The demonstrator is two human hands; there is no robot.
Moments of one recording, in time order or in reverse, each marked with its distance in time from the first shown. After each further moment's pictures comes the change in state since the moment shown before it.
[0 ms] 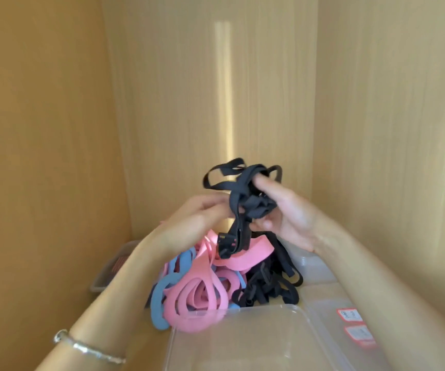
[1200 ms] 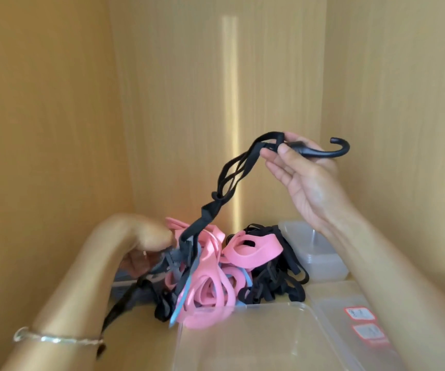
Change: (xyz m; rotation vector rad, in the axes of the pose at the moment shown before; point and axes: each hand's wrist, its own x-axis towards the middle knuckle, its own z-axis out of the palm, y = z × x) left_hand -0.010 -0.021 -0.055 0.618 -0.228 -0.932; right_hand 0.010 -0.019 0.003 0.287 0.399 -0.442
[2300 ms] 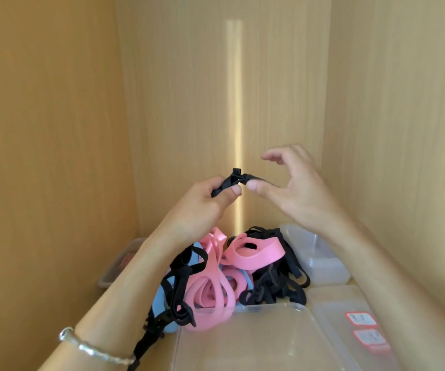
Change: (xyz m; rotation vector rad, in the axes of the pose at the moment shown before) left_hand -0.011 0.051 0.024 -0.659 0.496 0.769; right_hand -0.004 0.002 -0.010 -1.239 -0.215 -0.302
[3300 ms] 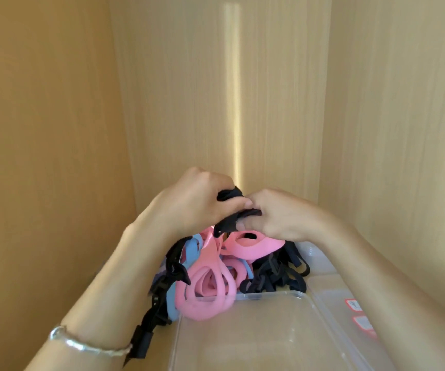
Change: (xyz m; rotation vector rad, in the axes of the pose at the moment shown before) left_hand -0.005 0.009 -0.012 0.607 -0.044 0.321; right_hand -0.009 -0.009 0.018 -0.119 -0.662 0.093
